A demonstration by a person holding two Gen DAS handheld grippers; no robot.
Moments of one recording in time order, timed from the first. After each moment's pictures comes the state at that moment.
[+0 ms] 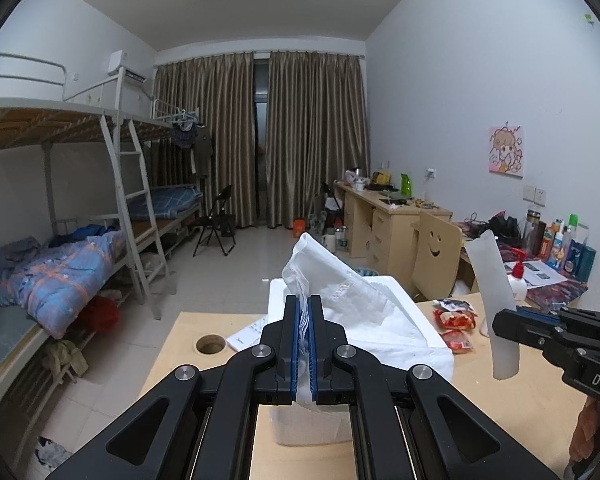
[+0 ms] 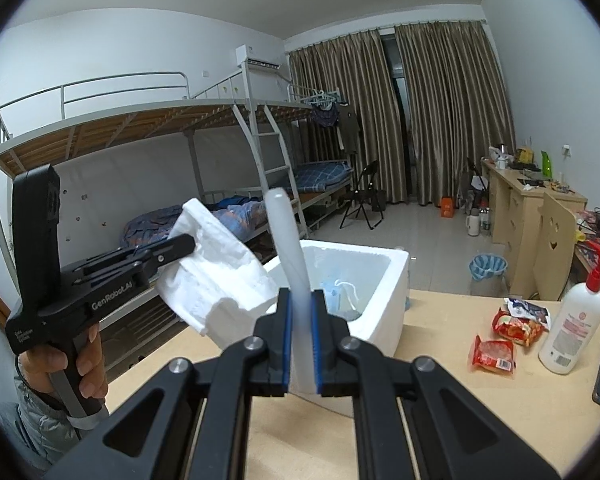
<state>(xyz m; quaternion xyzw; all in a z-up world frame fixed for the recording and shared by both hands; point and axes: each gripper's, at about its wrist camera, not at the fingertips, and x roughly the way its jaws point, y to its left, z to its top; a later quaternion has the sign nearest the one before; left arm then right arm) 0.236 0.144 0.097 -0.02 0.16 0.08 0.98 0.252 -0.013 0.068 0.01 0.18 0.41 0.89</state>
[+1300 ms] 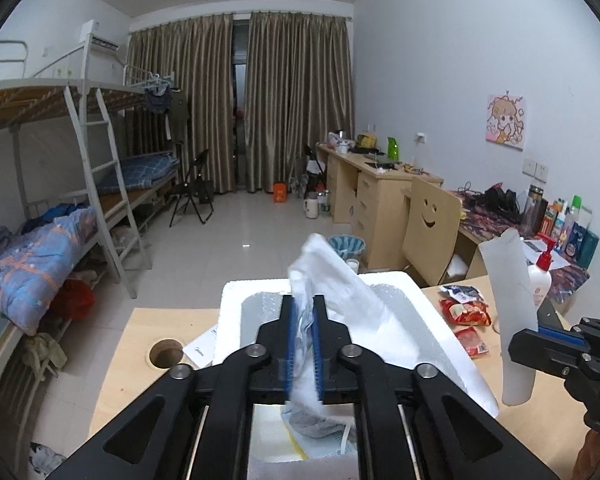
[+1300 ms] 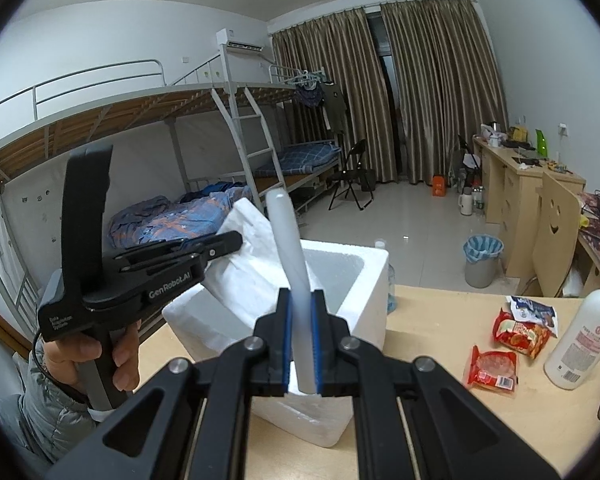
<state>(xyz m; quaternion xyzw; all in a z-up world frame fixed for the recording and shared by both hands) 0.365 0.155 0.071 -0.03 0.23 0.04 0.97 0.312 0.004 0.067 0.01 0.23 0.39 0.89</state>
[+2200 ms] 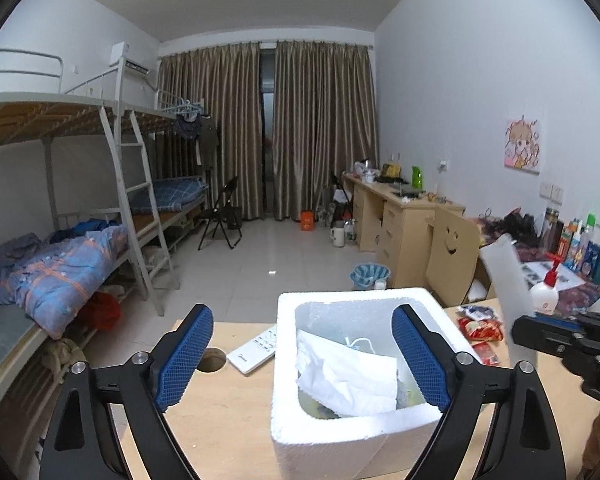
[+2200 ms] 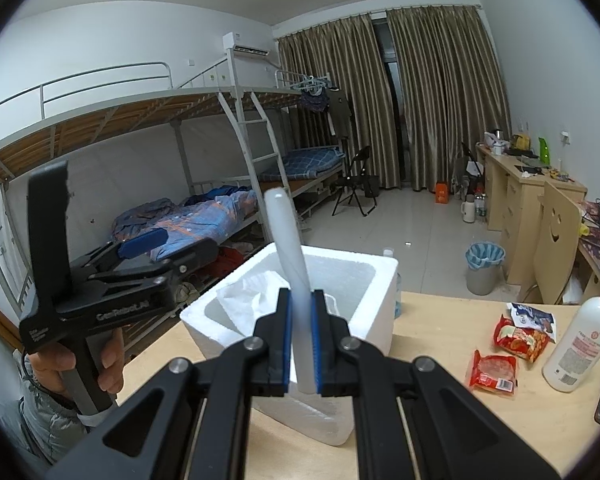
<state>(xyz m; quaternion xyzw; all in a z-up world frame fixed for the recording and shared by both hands) 0.311 0.167 0.086 -0.02 0.17 0.10 0.98 0.304 0.005 0.072 0.00 0.21 0.39 0.89</state>
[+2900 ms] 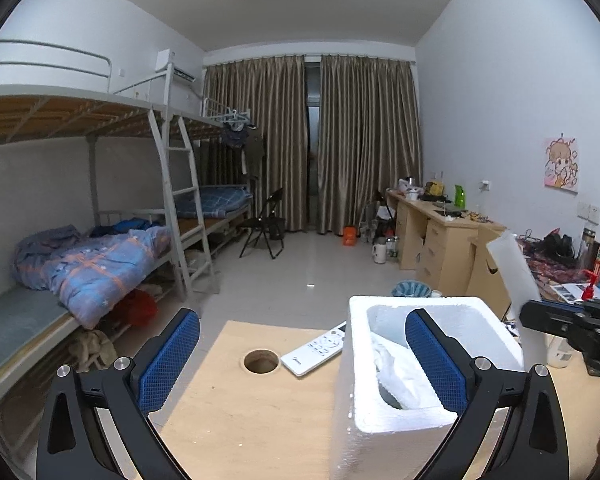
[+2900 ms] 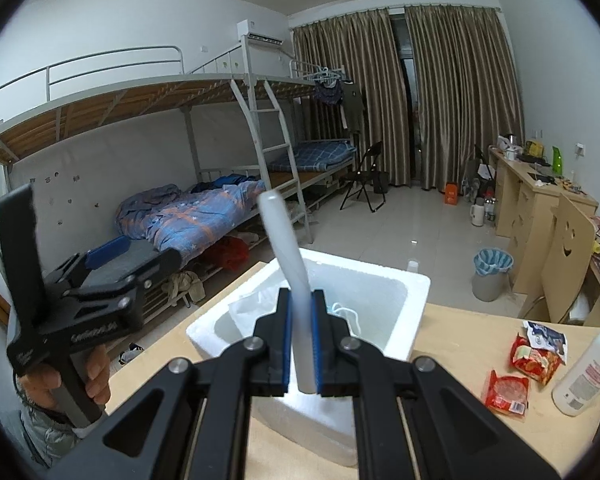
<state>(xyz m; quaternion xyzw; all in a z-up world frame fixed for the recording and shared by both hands) 0.283 0.197 0.078 -0.03 0.14 0.18 0.97 0.318 0.042 0.073 -0.03 0.22 0.41 0.89</state>
